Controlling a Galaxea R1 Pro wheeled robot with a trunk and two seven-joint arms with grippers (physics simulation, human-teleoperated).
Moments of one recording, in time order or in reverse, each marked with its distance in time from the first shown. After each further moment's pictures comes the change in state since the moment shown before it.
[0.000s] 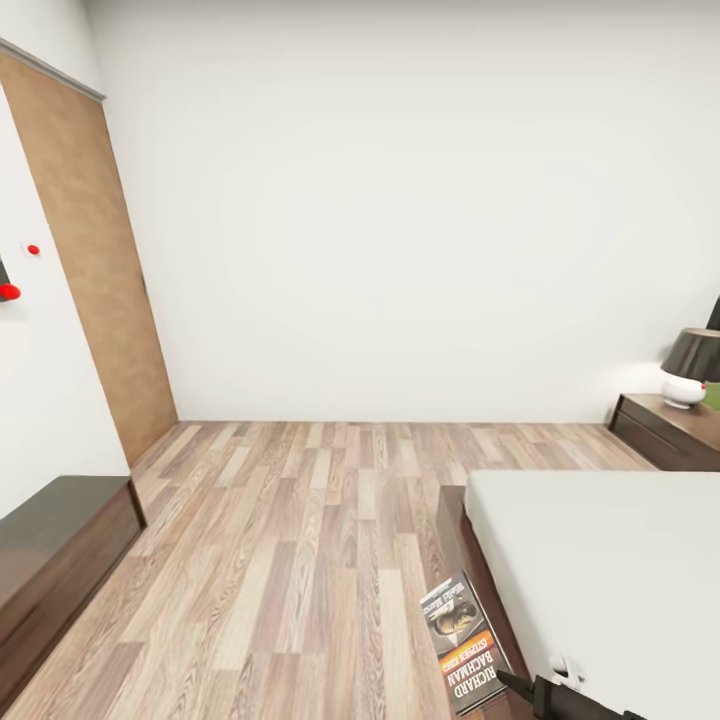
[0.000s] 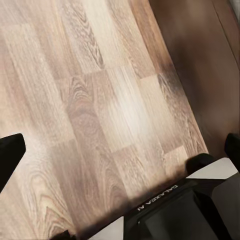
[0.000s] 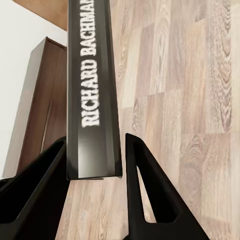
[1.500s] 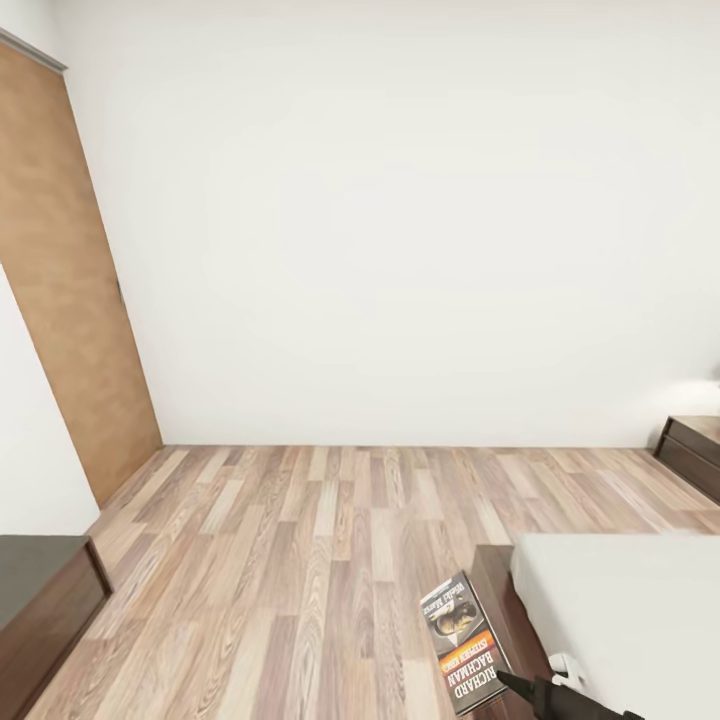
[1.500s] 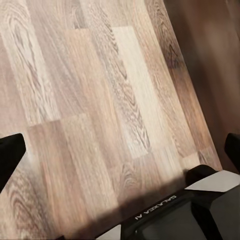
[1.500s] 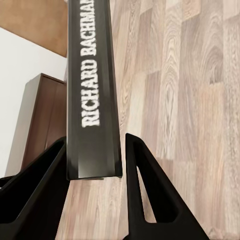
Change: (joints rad) left arm 0.000 0.003 0.061 0.000 0.000 0.002 0.002; right arm 0.000 0.000 0.001 0.001 -0.001 0.000 0.000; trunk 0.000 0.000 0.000
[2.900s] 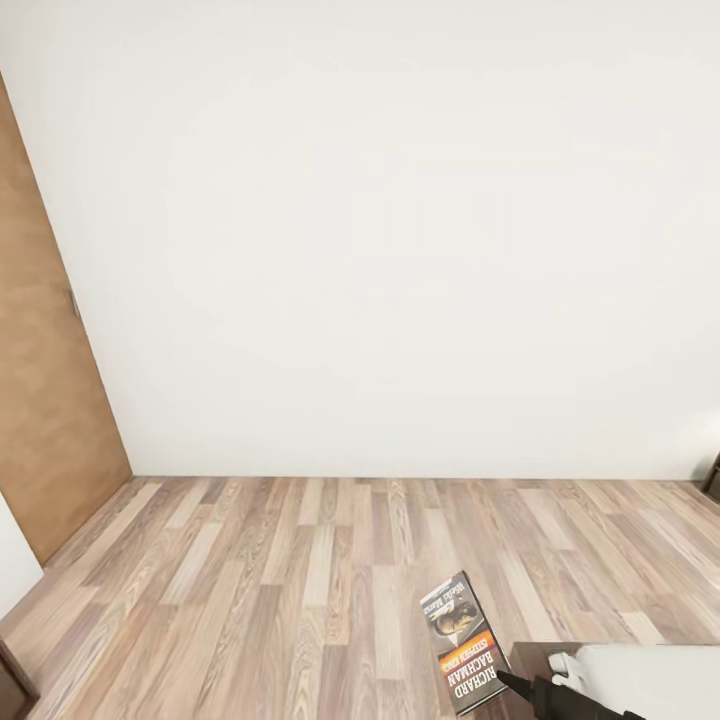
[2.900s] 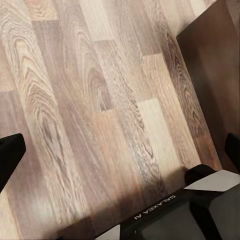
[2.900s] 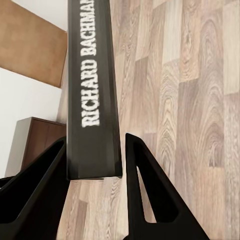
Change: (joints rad) left arm 0.000 -0.001 -0.002 0.000 0.000 -0.001 -0.002; right arm 0.000 0.000 -0.001 0.000 0.000 0.000 -0.001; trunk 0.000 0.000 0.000
